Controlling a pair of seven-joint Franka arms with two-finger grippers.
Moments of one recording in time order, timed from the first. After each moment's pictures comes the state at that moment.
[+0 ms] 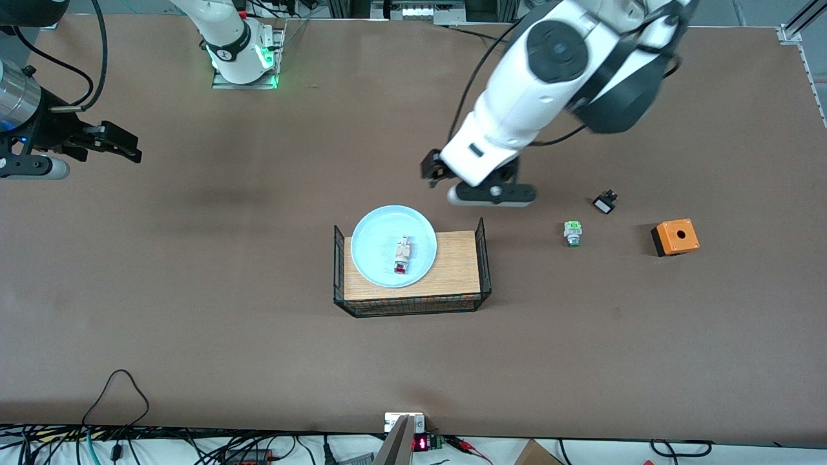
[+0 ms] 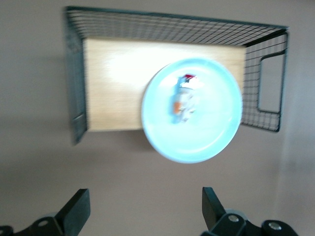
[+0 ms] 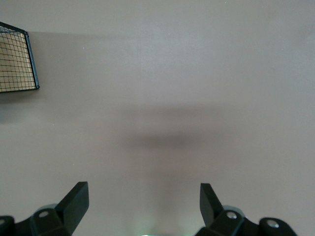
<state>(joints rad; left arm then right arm) -0.40 0.46 -0.30 -1.33 -0.06 1.94 -0.71 0.04 0.02 0.01 -1.62 0.01 1.56 0.07</state>
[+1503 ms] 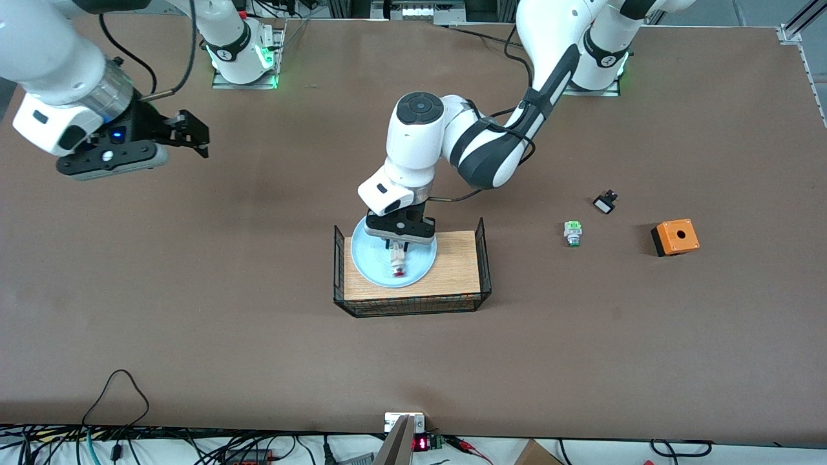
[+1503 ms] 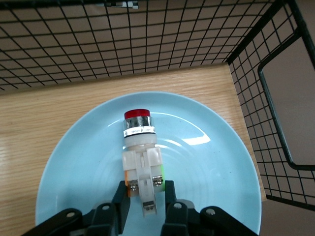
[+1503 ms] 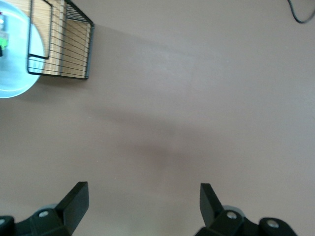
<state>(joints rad) -0.66 0.73 -0.12 -1.30 0.26 2.36 -0.81 0.25 0.04 0.03 -1.61 0.01 1.63 0.03</state>
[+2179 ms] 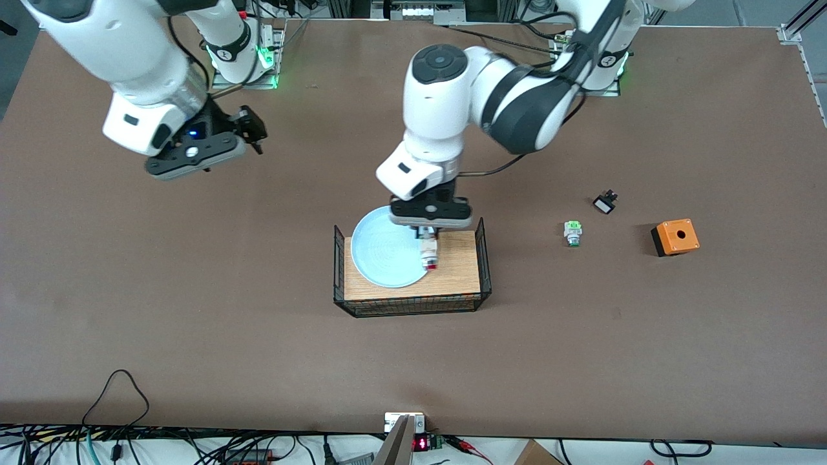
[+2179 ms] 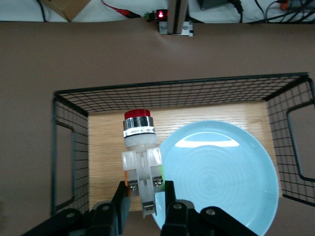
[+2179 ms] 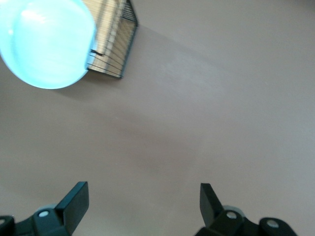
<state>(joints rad) -0.60 0.56 -0.12 -1.25 0.26 2.00 -0.80 0.41 0.08 0.03 -1.61 0.01 1.70 0.03</state>
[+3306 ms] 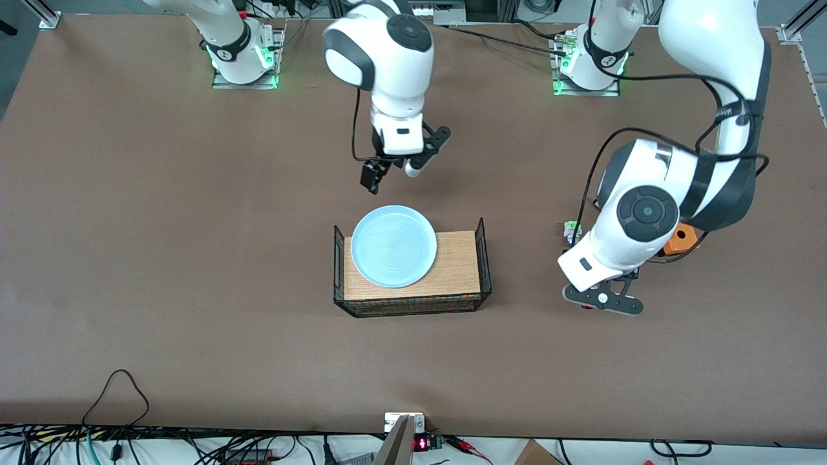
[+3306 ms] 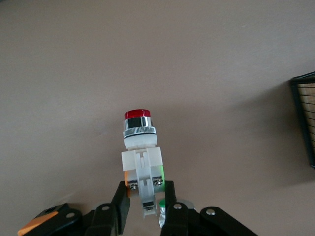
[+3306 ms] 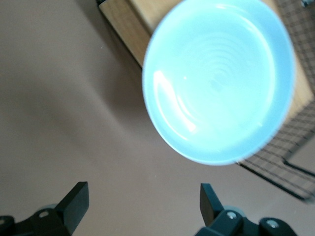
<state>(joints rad) -0.18 0.57 -0.12 -1.42 0.23 1.93 -0.13 0.84 0.44 0.04 -1.62 -0.36 2.04 0.03</state>
